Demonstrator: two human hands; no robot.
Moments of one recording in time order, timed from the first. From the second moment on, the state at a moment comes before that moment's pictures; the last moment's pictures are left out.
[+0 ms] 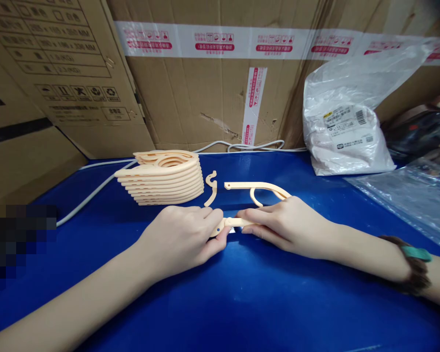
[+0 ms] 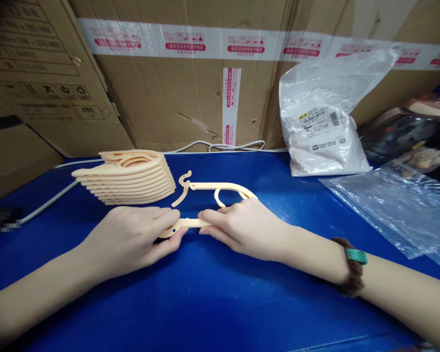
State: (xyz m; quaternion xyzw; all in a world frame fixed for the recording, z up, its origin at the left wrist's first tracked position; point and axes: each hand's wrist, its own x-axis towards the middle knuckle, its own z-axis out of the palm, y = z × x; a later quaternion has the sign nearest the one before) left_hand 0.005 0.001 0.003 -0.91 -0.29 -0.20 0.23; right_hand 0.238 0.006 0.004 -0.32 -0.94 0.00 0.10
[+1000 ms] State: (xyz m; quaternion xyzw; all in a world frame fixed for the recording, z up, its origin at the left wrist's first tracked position) left_hand 0.004 -0.005 0.004 -0.90 -0.33 -0.21 0.19; right_hand 0.244 0.002 0.039 -0.31 -0.91 -0.22 0.18
